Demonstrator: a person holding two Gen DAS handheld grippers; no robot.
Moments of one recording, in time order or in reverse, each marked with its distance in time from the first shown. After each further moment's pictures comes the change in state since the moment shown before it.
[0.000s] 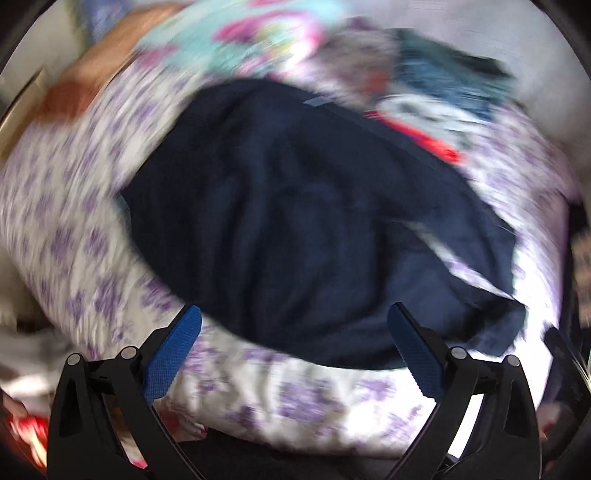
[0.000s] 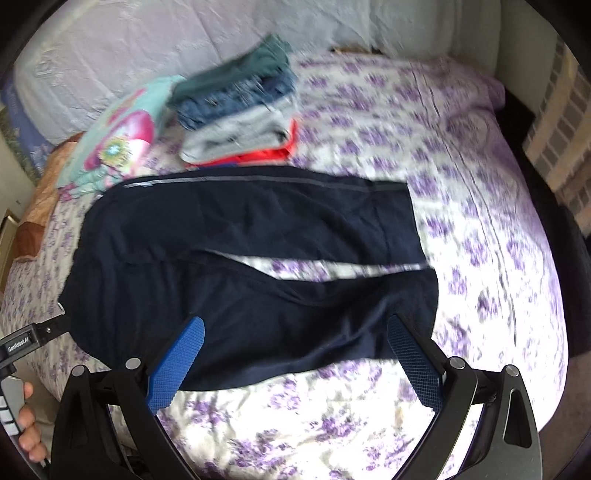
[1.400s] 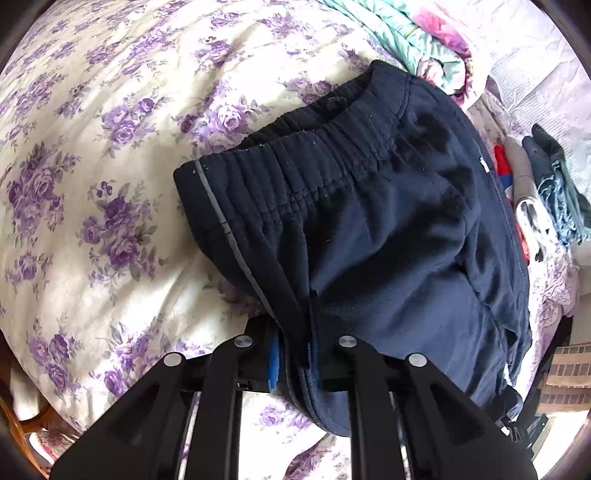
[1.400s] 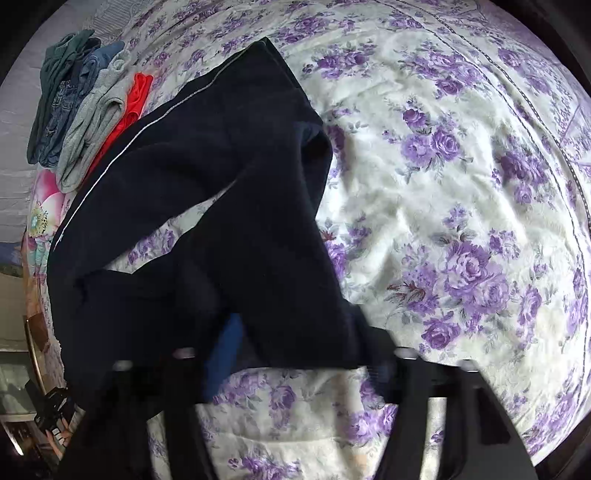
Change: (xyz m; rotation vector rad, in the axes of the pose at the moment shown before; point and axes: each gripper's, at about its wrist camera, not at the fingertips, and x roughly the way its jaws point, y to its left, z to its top) left arm 0.107 0.203 0.035 -0.306 0.048 -0.159; right arm 0.144 -0.141 -0.044 0.426 0.241 0.151
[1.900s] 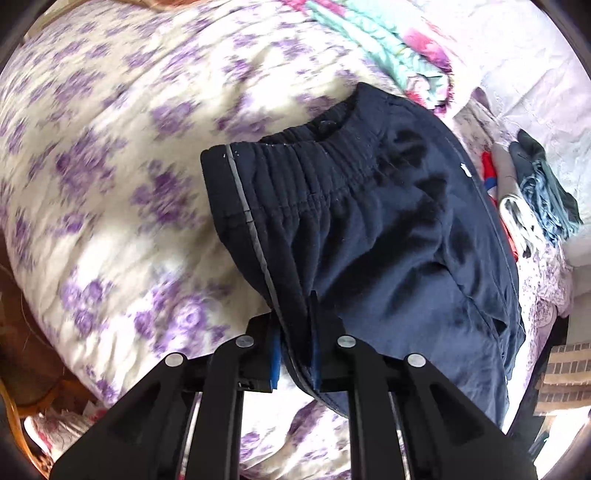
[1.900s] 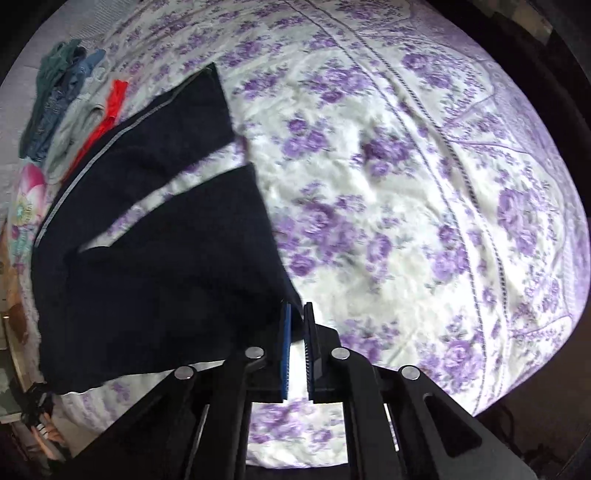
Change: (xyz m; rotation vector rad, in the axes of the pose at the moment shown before) left arm -0.032 0.004 -0.030 -0.036 -0.050 -0.002; right arm -0.071 -0.052 -0.028 0.007 0.021 -0.200
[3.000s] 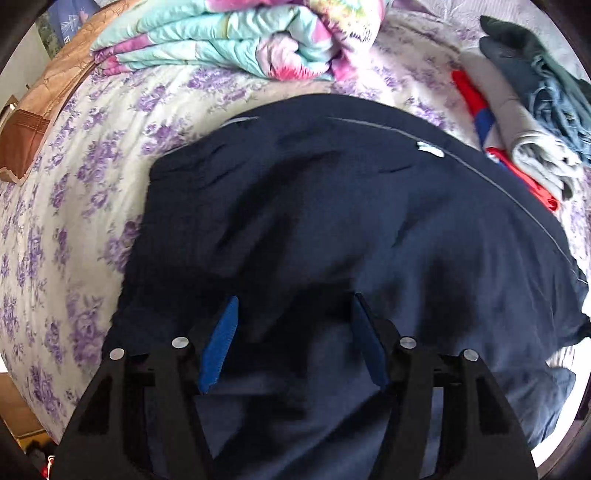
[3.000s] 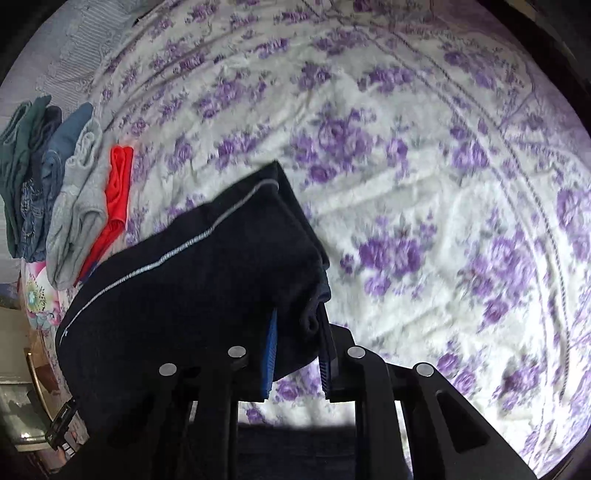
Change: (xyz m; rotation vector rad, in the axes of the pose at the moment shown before) left arm 0.109 -0.195 0.102 0.476 0.024 0.190; right arm 0.051 0.085 0.190 0.022 -0.077 0.163
